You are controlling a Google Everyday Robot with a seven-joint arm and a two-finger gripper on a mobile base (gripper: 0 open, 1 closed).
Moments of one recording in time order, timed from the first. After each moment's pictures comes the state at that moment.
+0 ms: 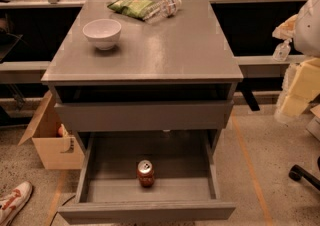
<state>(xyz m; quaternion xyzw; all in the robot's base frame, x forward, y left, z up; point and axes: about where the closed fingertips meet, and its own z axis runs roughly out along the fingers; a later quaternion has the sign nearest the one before) 0.438 -0.216 0.978 -0.60 0.78 -0.04 0.16</state>
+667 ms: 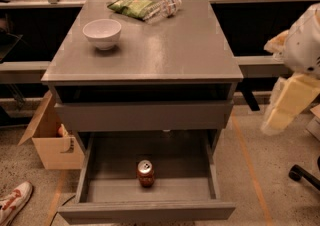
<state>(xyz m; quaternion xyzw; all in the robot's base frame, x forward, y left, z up) 0.432 -0.203 0.955 -0.59 0.79 -0.01 0.18</state>
